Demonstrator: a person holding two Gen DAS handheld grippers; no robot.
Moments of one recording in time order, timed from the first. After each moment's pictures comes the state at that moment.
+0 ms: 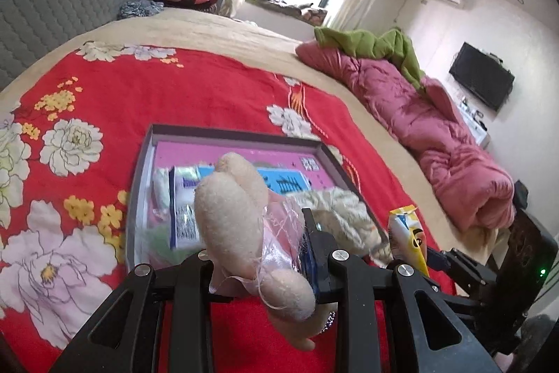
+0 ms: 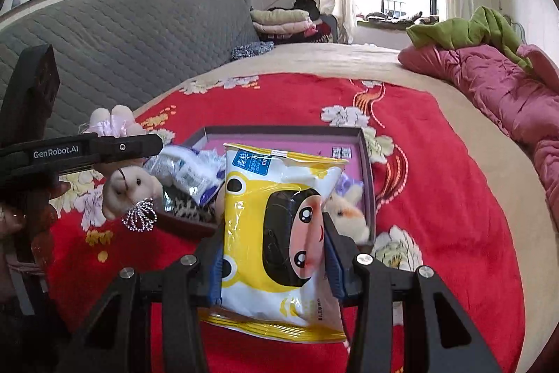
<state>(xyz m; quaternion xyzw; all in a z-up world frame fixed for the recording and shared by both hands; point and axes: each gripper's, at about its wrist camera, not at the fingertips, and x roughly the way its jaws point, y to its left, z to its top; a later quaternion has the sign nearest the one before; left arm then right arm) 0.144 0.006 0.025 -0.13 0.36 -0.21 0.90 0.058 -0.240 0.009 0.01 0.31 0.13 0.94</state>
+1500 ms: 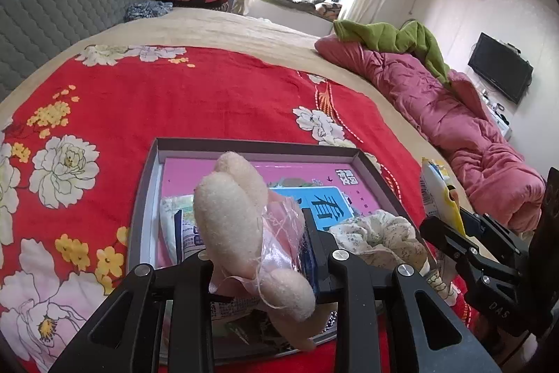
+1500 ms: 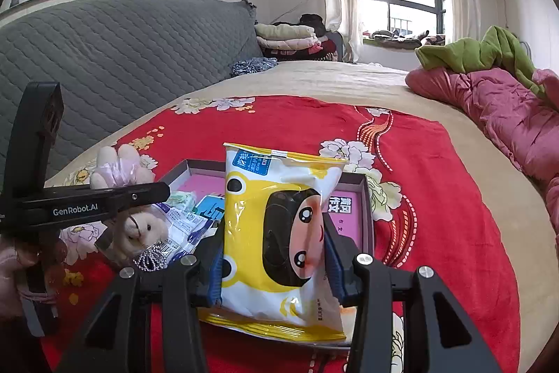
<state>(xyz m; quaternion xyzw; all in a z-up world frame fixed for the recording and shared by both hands) 0.203 -0.010 -0.004 -0.10 0.37 -0.18 0.91 0.128 -0.243 0.015 -0.01 0.28 0.14 0.95</state>
